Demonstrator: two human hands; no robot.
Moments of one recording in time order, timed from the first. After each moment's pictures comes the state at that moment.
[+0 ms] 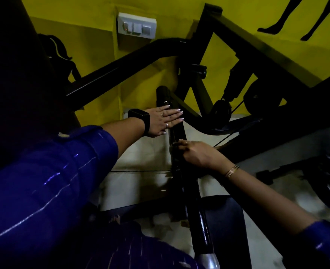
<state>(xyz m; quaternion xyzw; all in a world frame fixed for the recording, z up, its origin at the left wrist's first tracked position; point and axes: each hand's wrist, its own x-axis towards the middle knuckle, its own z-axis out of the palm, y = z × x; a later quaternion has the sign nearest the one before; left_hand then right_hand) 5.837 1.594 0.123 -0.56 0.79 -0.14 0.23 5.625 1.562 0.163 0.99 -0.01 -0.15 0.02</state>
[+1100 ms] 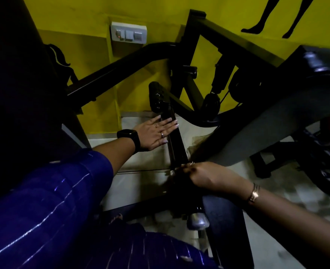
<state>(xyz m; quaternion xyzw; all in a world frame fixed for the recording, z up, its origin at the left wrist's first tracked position) 5.793 1.657 0.080 -0.57 0.81 -0.13 -0.01 5.534 1.667 0.214 0.99 -0.01 -0.15 -0.07</state>
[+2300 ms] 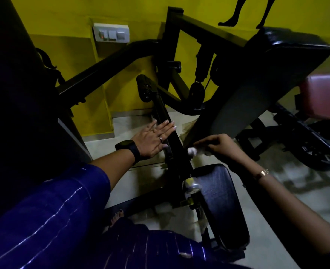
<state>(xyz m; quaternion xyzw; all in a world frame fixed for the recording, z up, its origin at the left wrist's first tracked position) 5.728 1.714 0.071 -0.55 0.82 -0.12 -0.13 5.468 1.663 0.188 0.80 -0.44 0.10 -0.40</state>
